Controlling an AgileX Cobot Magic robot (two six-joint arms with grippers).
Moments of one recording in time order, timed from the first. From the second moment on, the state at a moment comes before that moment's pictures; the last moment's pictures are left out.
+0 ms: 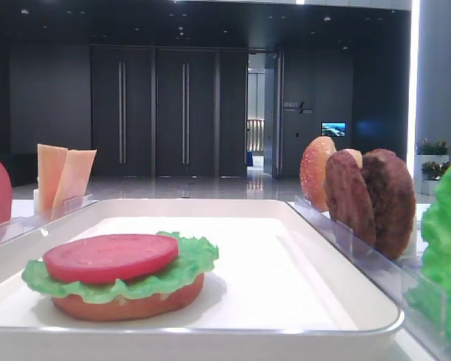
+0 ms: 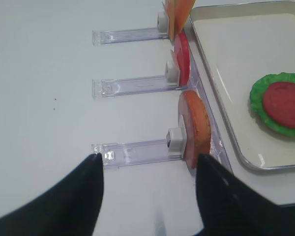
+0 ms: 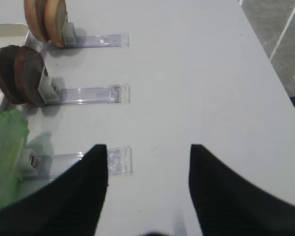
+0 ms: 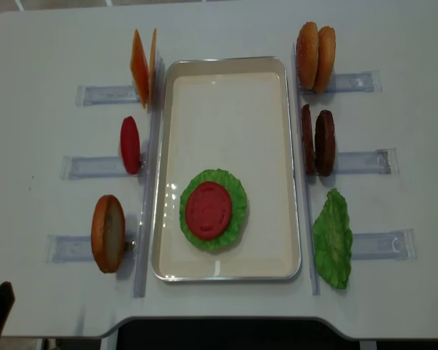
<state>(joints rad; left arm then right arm) -0.02 -0.02 -0.48 -0.04 1.11 0.07 -0.01 -0.01 -0.51 0.02 1.13 -0.02</state>
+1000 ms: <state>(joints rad) -0.02 -0.02 -0.48 -0.04 1.11 0.07 -0.01 -0.01 -0.51 0.02 1.13 -0.02</state>
